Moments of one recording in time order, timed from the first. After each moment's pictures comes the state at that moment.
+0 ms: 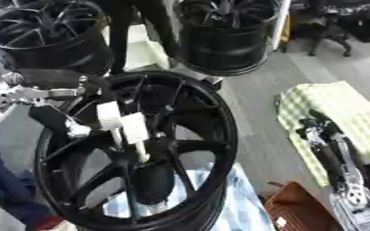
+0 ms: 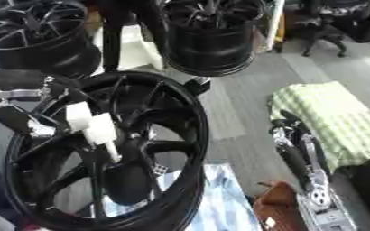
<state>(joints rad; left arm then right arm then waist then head) -0.82 0.62 -0.54 -1.29 -0.49 -0.46 -0.65 0.03 -0.23 0.01 -1.62 0.04 -0.17 -0.17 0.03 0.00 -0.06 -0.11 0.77</state>
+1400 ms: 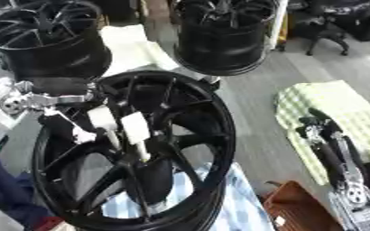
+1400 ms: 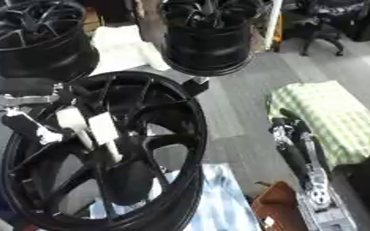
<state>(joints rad) -0.83 0.60 -0.54 -1.29 -0.40 -0.45 -0.66 0.03 -0.23 0.01 -1.62 0.04 -0.17 -0.17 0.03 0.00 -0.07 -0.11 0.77</state>
